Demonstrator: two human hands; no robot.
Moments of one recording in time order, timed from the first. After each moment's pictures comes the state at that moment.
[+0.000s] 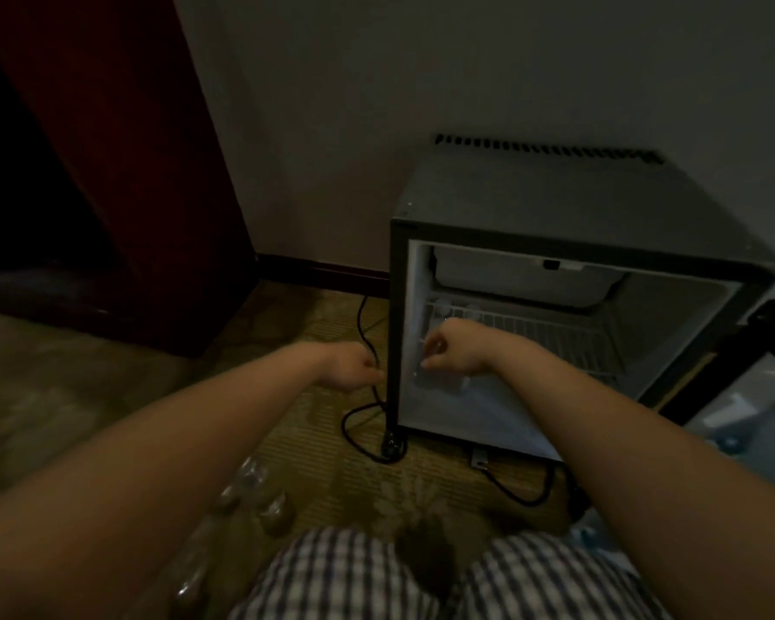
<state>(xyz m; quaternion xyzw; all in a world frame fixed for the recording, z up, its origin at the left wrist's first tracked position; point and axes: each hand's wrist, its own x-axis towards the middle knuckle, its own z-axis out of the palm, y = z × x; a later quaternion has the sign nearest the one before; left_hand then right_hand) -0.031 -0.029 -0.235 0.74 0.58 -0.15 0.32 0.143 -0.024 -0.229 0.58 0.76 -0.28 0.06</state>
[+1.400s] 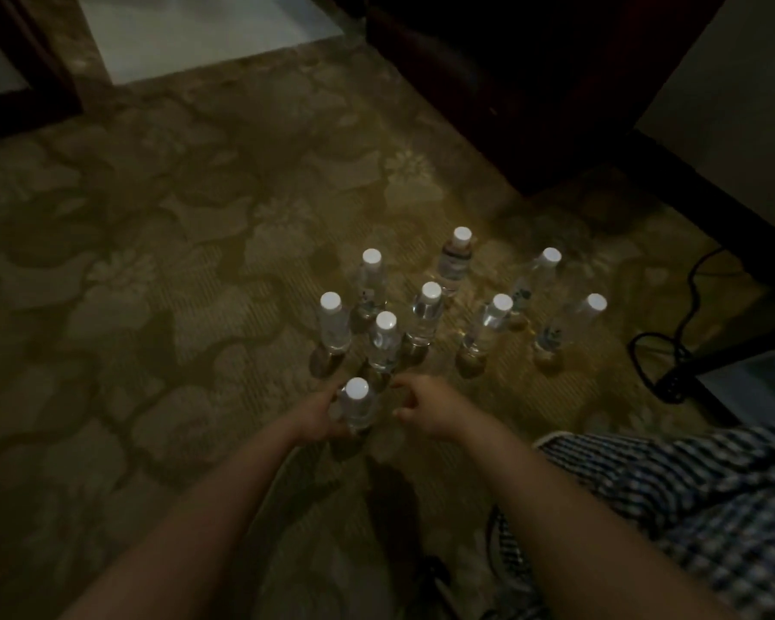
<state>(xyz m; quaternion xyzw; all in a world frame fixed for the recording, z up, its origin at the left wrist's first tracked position) -0.358 -0.483 -0.421 0.29 0.80 0.18 0.49 -0.226 -0.355 -0.353 0.31 0.84 -0.40 0.21</state>
